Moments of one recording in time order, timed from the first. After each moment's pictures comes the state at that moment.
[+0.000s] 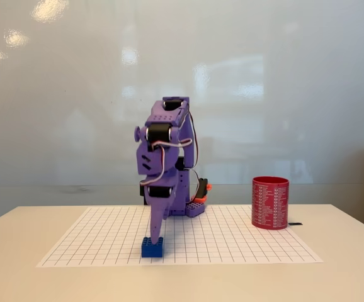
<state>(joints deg) 3.2 83.7 106.3 88.4 -5.1</state>
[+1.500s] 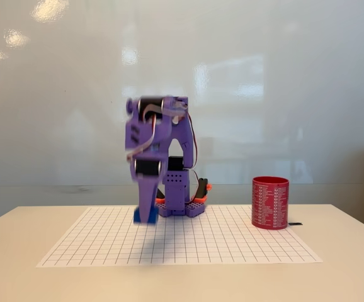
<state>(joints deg) 4.8 84.9 70.0 91.4 -10.0</state>
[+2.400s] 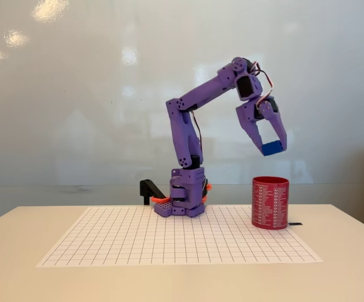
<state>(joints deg) -71.8 108.4 81.7 97.9 -0.6</state>
